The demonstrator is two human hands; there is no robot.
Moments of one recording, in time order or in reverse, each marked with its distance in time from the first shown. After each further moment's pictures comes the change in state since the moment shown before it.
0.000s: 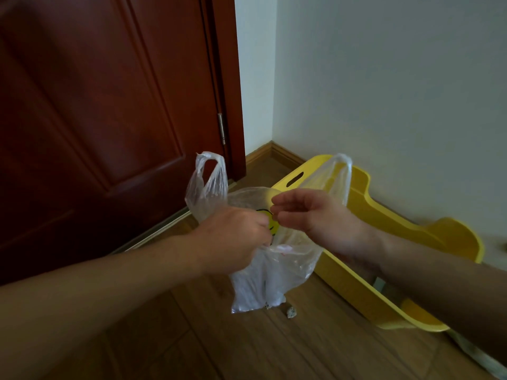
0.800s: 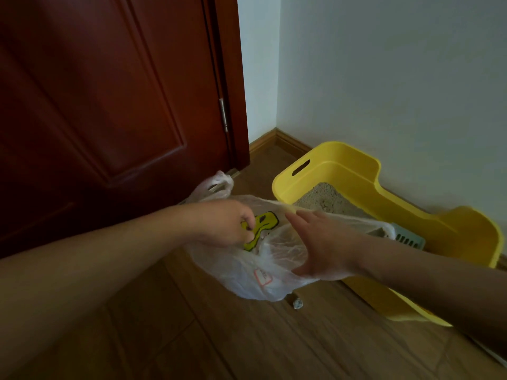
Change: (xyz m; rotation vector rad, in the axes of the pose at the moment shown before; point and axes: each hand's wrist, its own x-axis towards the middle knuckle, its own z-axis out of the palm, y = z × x) left_hand 0.009 -0.023 -0.009 -0.324 -0.623 -0.676; right_hand 0.007 0.048 -0.002 -1.308 -0.293 -0.104
